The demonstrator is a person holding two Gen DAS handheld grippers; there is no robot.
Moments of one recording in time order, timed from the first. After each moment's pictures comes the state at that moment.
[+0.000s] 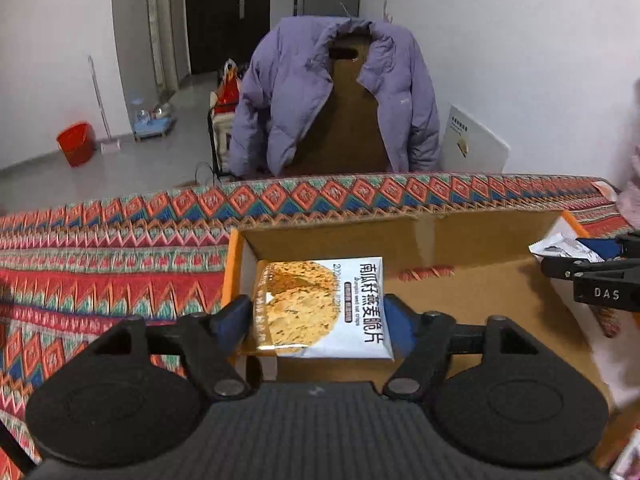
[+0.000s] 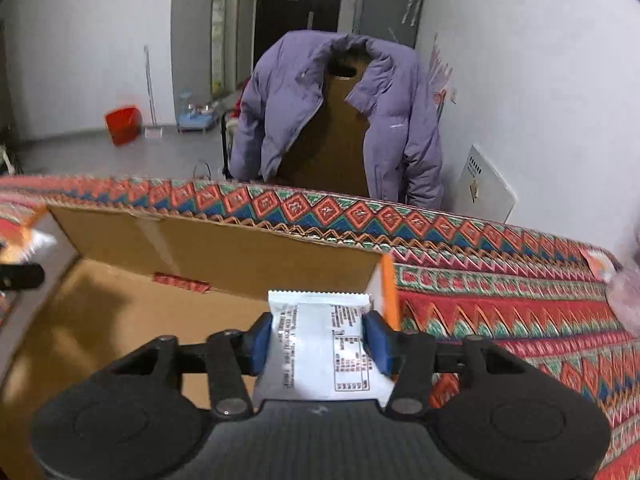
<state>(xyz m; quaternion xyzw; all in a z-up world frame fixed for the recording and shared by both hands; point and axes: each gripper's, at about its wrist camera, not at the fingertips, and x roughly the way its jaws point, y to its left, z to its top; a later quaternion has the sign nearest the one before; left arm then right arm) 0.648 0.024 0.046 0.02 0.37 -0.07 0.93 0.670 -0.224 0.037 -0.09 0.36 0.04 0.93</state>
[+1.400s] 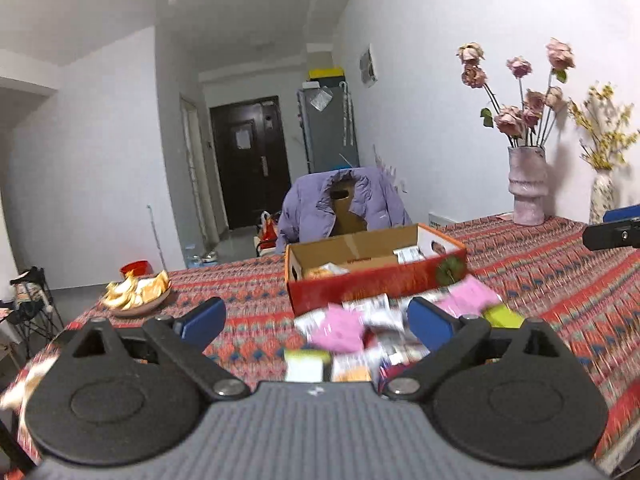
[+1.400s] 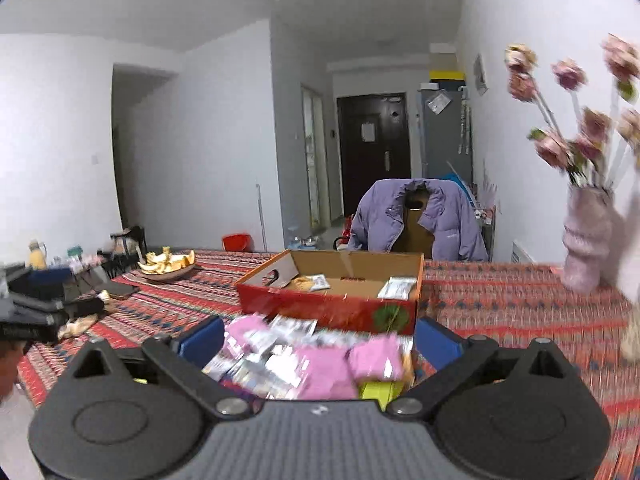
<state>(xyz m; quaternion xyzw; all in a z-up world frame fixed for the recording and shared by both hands) 0.114 0.002 0.098 0.08 0.12 -0.03 0.99 0.166 -0.304 0.115 0.02 0.15 0.19 0.97</state>
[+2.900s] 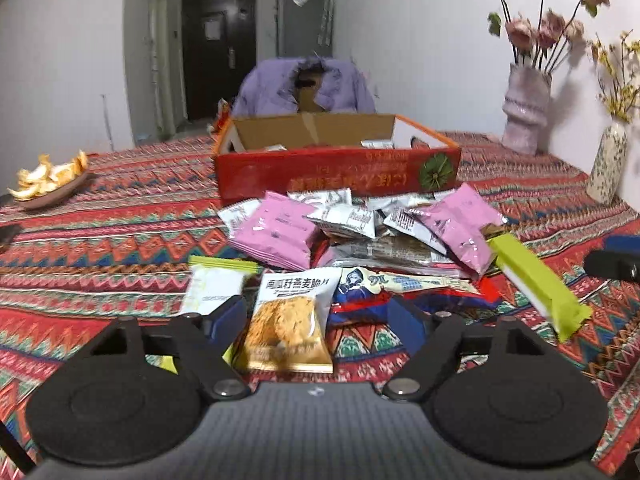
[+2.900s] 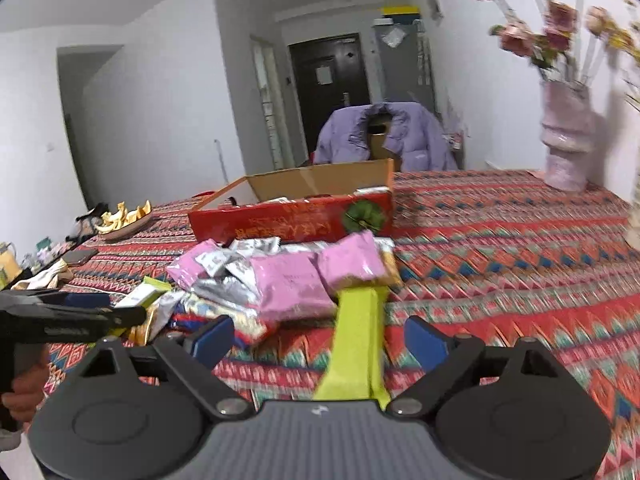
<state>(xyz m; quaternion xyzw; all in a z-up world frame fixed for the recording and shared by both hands) 0.256 -0.009 0.015 0.02 0.30 -0.08 0.95 0.235 -0.289 0.036 0.04 0.25 0.14 0.96</state>
